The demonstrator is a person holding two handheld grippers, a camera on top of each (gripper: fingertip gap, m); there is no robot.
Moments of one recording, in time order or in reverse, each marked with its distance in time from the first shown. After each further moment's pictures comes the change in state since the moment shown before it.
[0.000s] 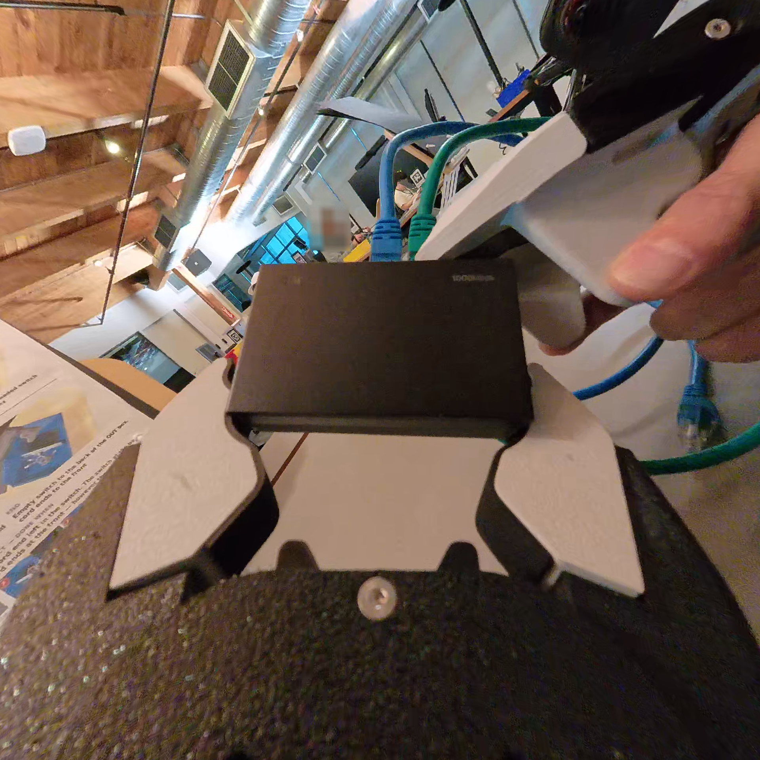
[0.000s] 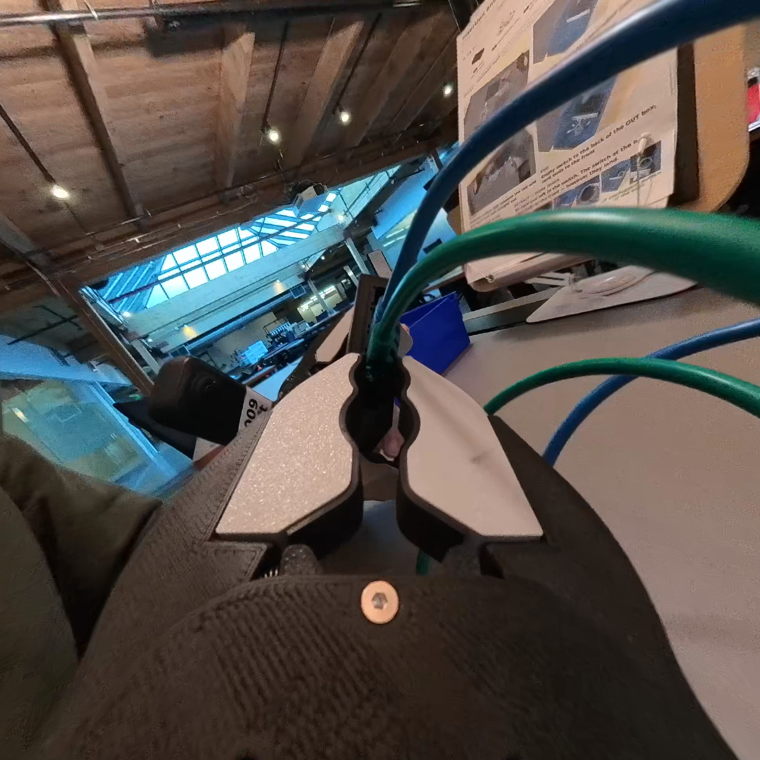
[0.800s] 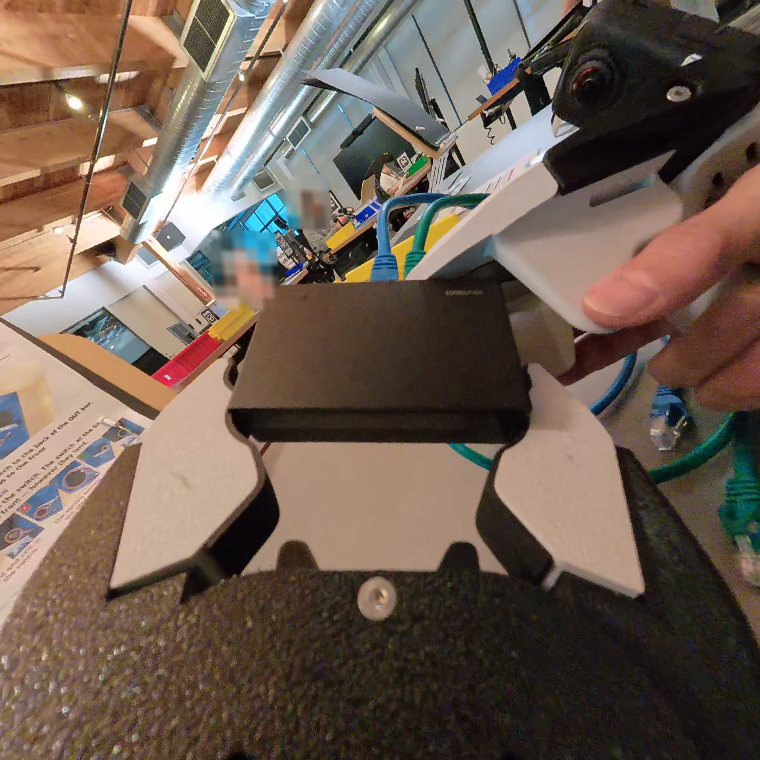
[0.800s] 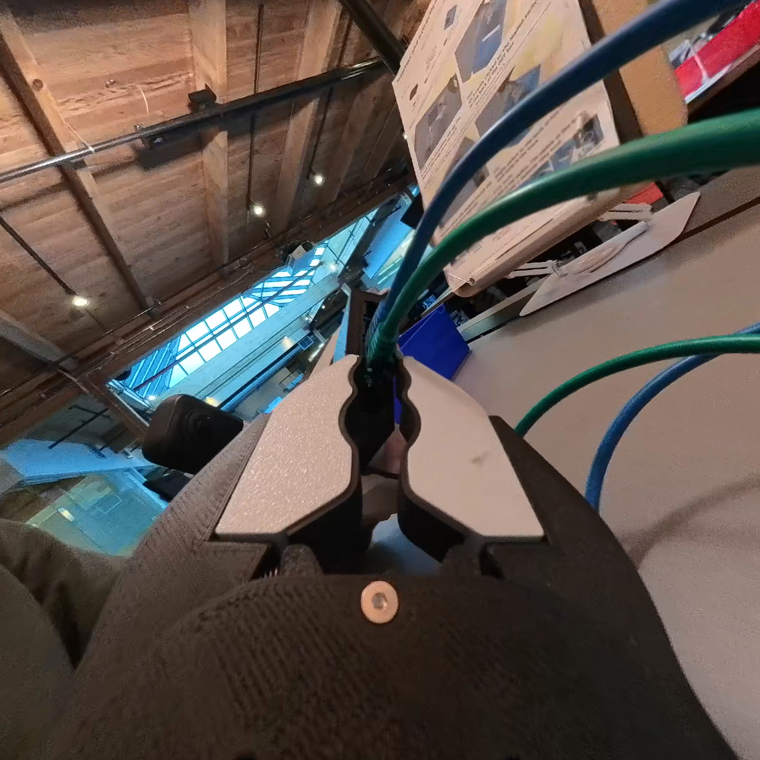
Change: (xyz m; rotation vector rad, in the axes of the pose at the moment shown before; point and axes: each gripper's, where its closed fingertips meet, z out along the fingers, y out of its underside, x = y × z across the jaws) left arm 0.004 0.007 0.002 -0.036 0.038 -0.065; right arm 0.019 0.004 0.003 0.104 0.065 0.202
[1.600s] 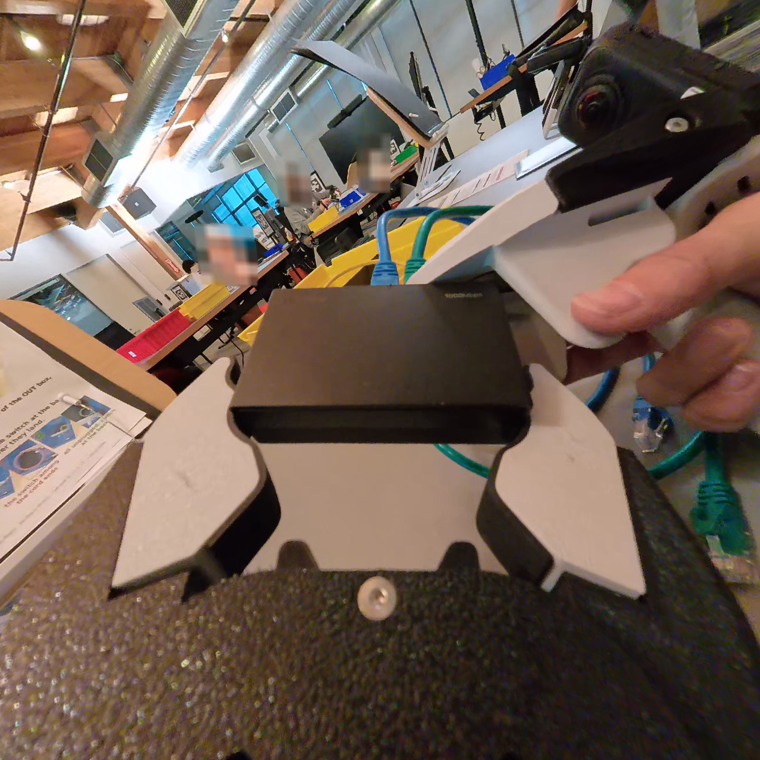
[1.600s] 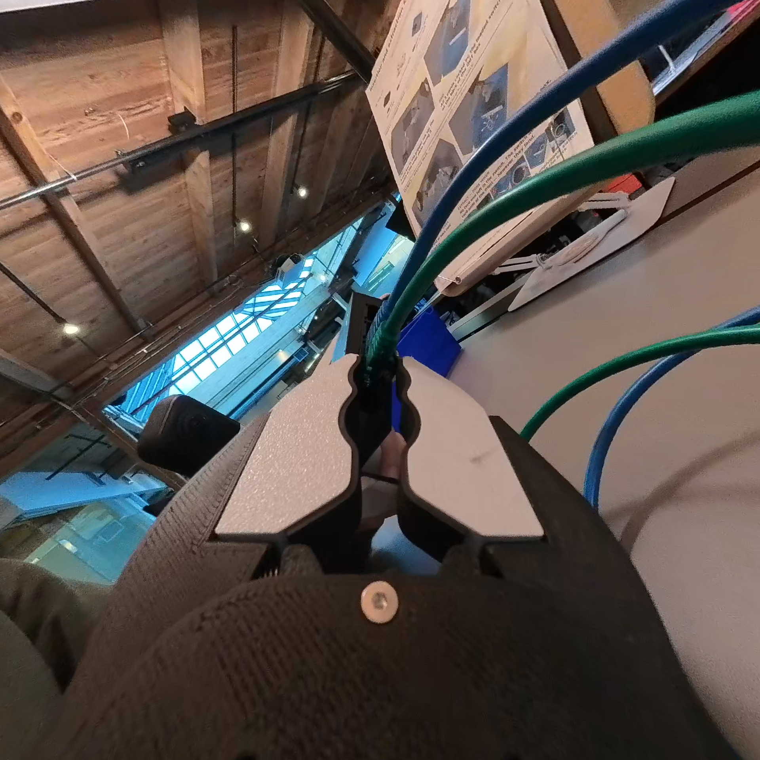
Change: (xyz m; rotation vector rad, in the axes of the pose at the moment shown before) left arm 0.002 0.007 0.002 -0.037 0.033 -0.088; right arm 0.008 0.001 0.003 0.020 0.046 0.055
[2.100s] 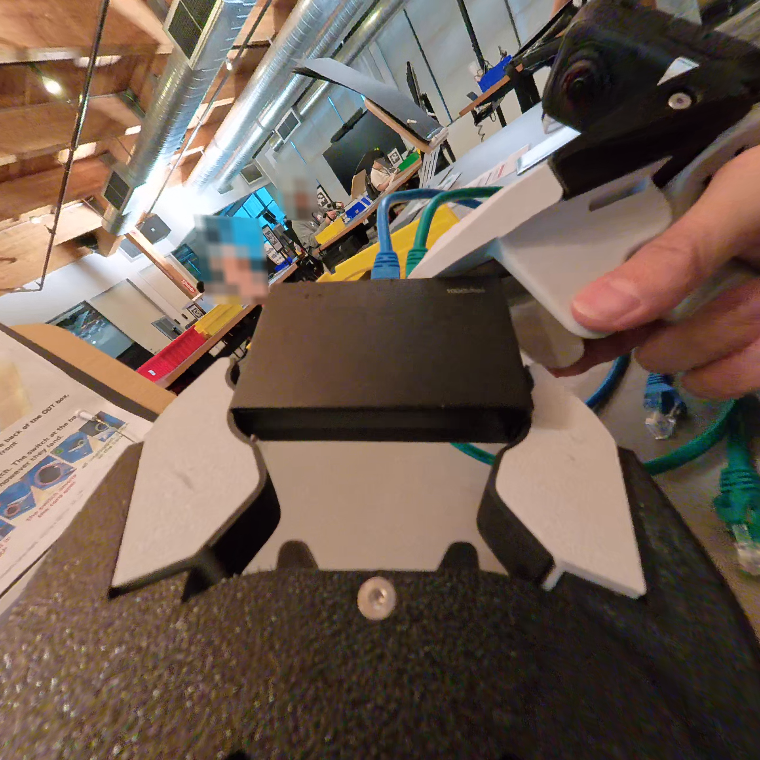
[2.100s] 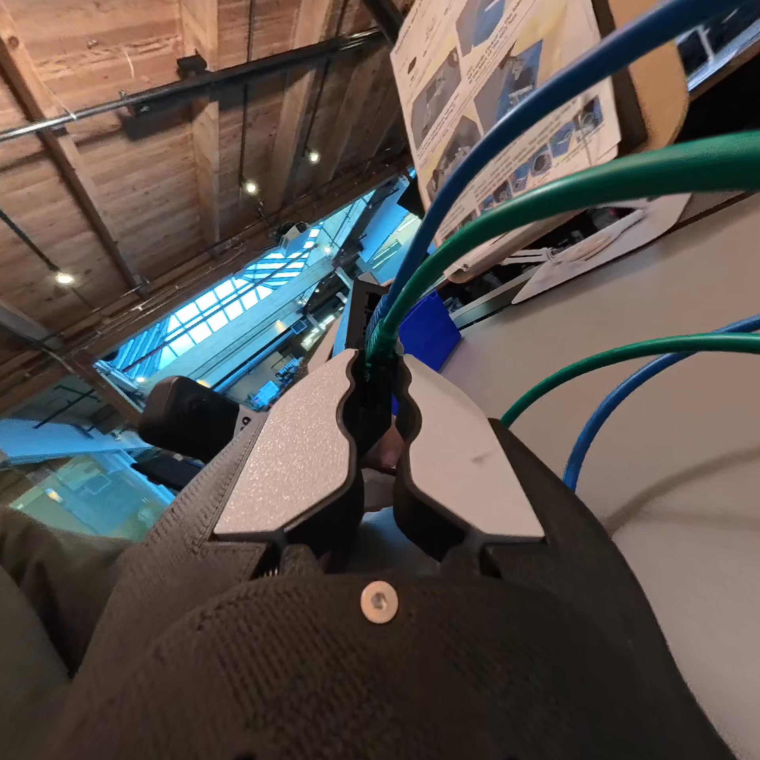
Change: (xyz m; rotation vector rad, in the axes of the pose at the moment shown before) left arm 0.004 0.002 0.000 0.022 -0.012 0.063; right arm -0.001 0.006 -0.006 -0.061 -0.037 -0.086
